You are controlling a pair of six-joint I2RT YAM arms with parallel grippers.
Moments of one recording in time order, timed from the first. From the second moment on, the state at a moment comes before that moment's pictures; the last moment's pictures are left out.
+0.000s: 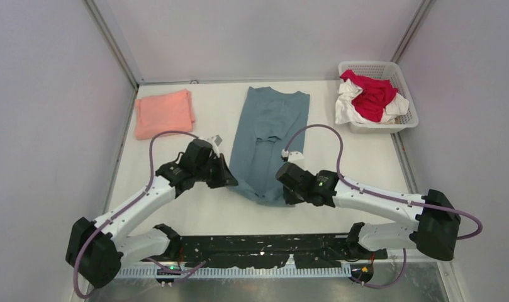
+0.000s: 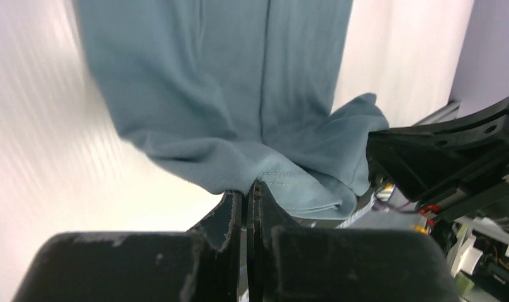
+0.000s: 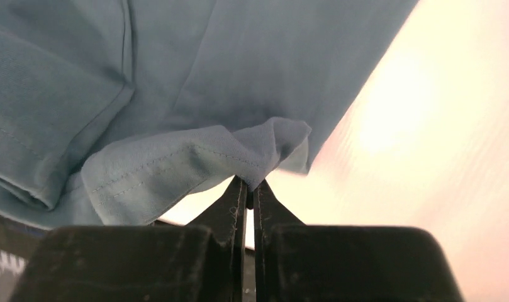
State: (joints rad) left arm -0.59 1.01 0.66 -0.48 0.28 -0.76; right arm 1.09 1.21 0.79 -0.65 0.28 0.80
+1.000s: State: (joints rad) left arm -0.40 1.98 1.58 -0.55 0.22 -0.56; right arm 0.45 1.67 1.14 -0.39 0.09 0.33
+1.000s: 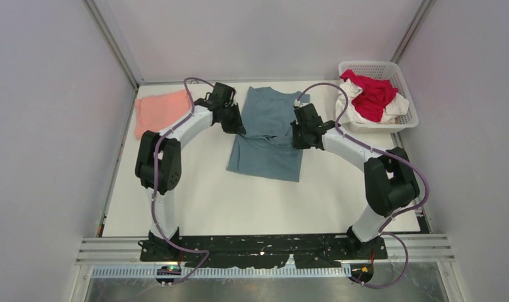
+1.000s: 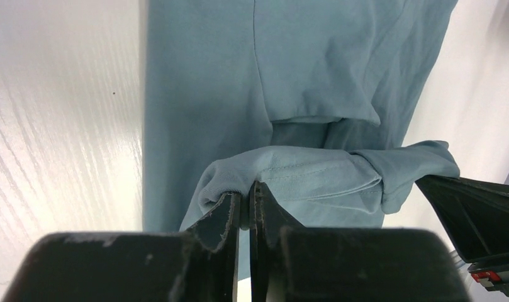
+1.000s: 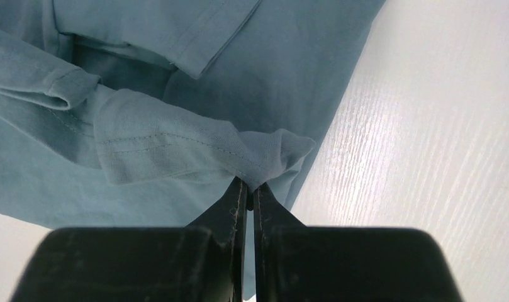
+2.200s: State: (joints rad) left arm -0.33 1.53 1.07 -0.54 0.20 -0.54; right arm 0.48 1.65 1.10 -0.23 -0.27 0.36
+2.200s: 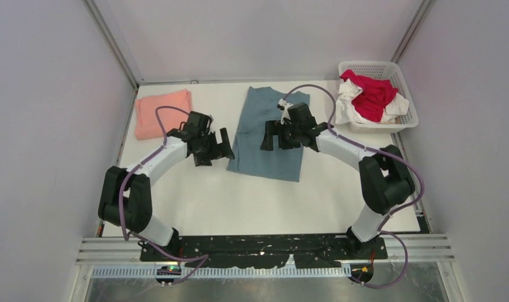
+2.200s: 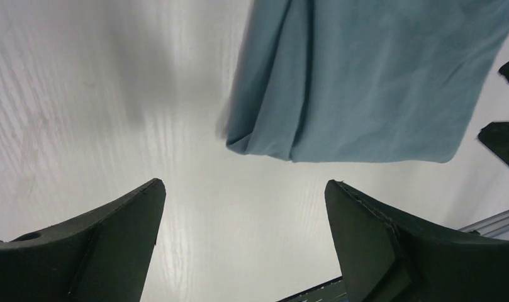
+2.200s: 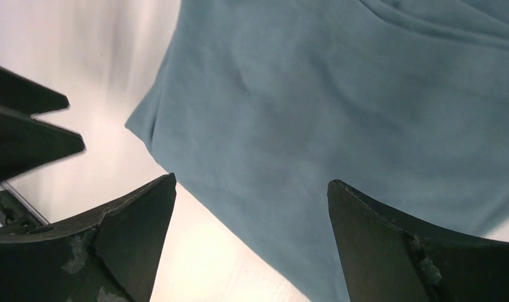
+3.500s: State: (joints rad) left arm -0.30 1.74 0.93 -0.29 0.44 -0.55; right arm 0.38 1.33 0.74 -0.28 -0.21 0.44
